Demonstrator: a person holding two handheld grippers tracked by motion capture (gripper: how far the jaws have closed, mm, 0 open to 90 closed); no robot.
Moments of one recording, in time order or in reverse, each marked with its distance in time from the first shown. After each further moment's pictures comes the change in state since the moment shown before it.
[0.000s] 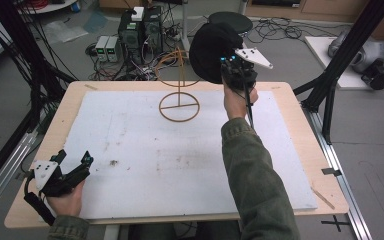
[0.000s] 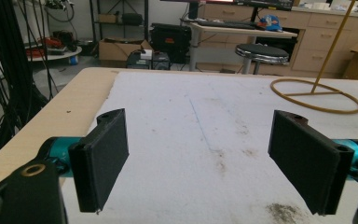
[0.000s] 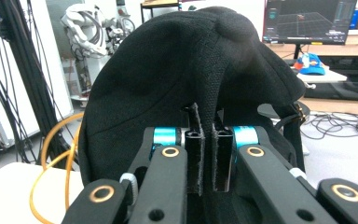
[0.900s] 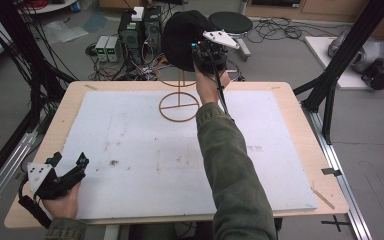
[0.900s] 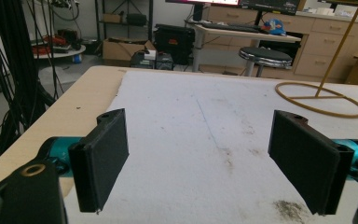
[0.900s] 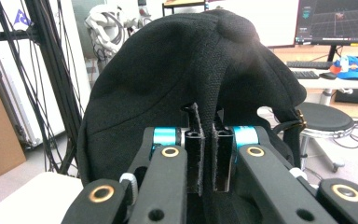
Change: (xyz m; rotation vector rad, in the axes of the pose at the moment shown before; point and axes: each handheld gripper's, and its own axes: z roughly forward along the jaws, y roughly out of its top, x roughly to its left) left arm 0.008 -0.001 -0.007 -0.006 0.013 -0.022; right arm 0.057 0.020 0.050 0.003 0.075 0.007
